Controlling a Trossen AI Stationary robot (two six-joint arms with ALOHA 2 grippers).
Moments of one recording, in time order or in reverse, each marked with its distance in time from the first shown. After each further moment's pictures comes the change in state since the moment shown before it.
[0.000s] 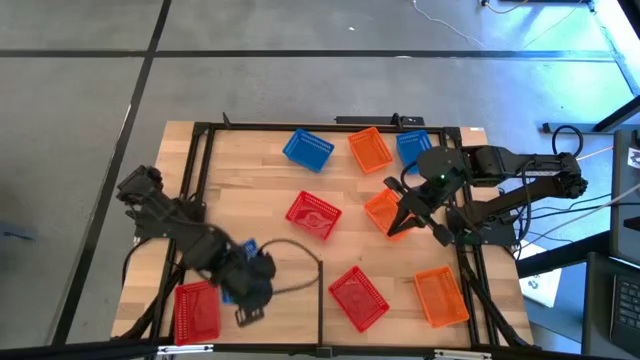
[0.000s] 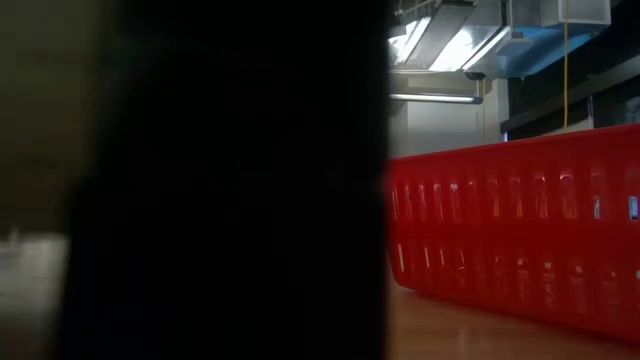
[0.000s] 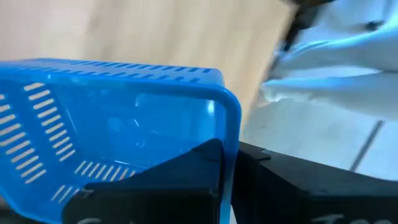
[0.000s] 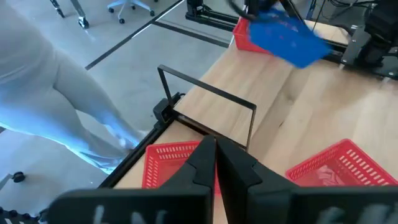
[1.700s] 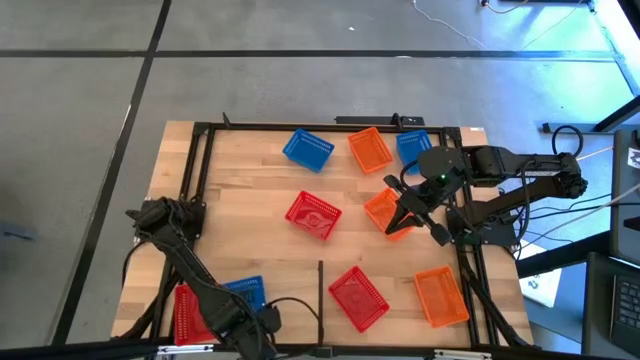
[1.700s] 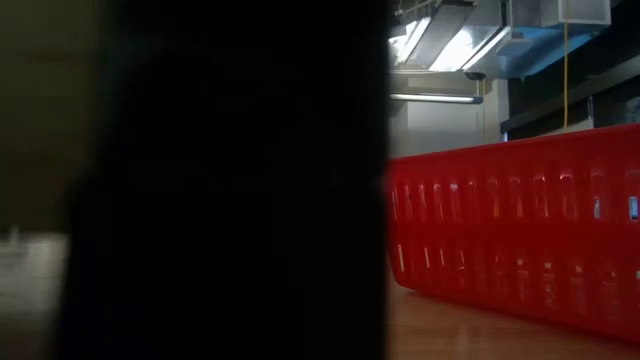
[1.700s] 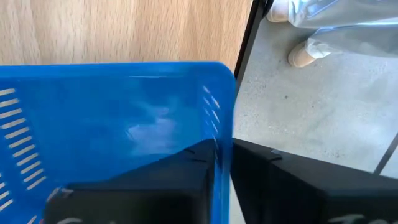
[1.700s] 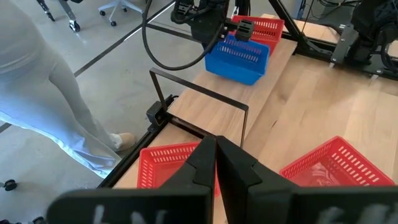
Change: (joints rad) left arm -0.154 0.294 0.003 0.185 0.037 0.009; right arm 0.000 0.000 0.000 0.015 0.031 0.026
